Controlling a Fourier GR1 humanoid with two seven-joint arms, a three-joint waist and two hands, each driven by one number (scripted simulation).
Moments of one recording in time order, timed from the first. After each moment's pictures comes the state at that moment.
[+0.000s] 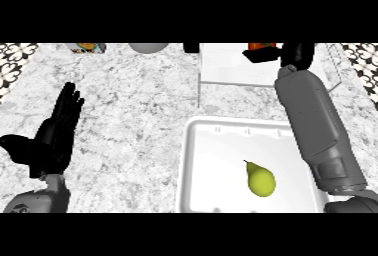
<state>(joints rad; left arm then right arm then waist) -0.11 0.14 0.05 -1.66 -0.01 0.14 0.16 -0.99 -0.13 -0.26 -0.73 0.76 -0.49 0.35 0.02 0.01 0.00</state>
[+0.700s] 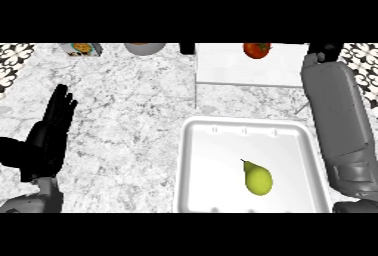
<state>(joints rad) -0.09 0.15 0.08 -1.68 -0.01 0.13 0.18 -0.97 -0.18 -0.32 -0.91 0.60 -0.51 0.28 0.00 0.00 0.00</state>
